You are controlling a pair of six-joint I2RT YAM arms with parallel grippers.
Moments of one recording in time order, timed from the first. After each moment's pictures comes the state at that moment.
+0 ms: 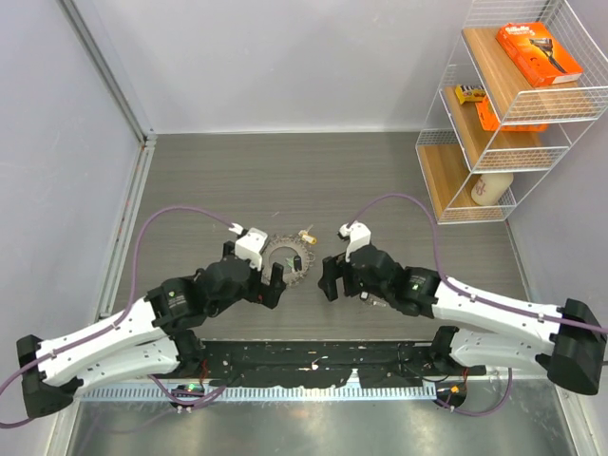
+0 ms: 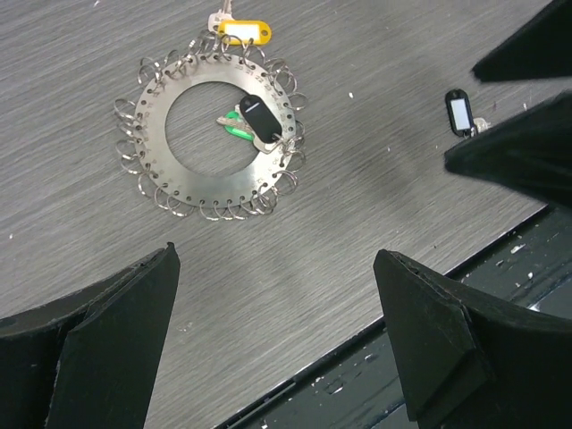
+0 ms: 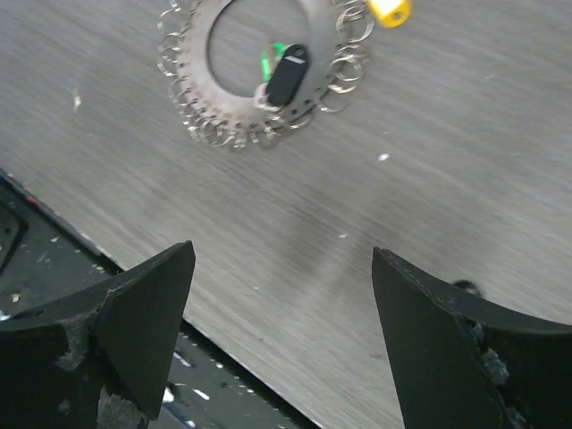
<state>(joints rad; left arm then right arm) -1.08 0.77 0.71 -0.55 -0.37 -0.43 1.01 1.02 0.66 -0.29 0.23 0.49</state>
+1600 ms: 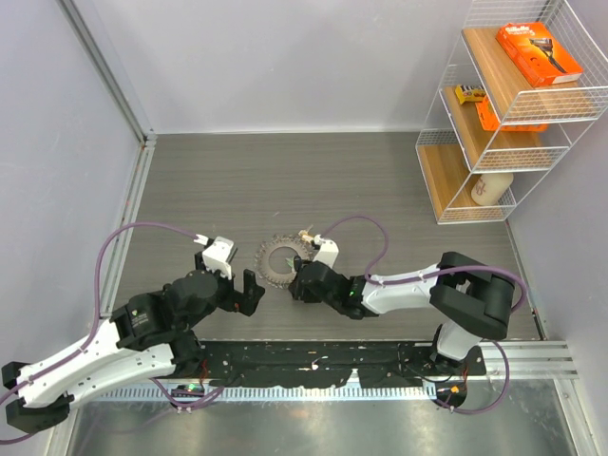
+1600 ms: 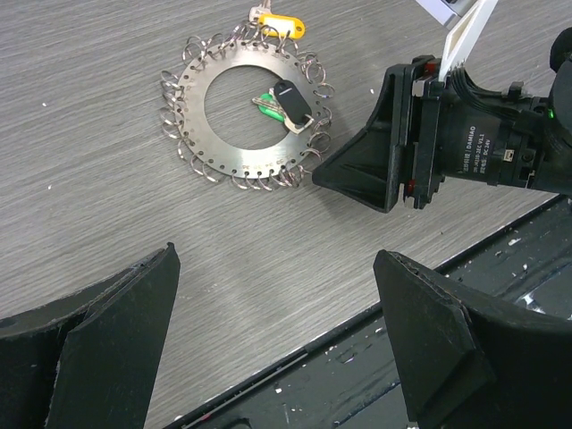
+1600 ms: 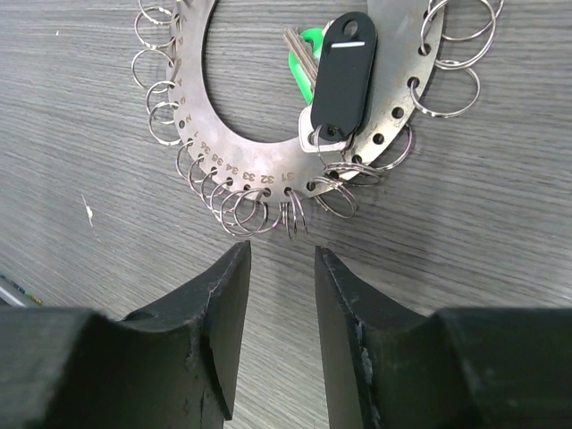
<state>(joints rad) -1.08 0.50 0.66 -0.73 -0.42 -0.50 1.15 1.63 0.69 0.23 0.35 0.99</state>
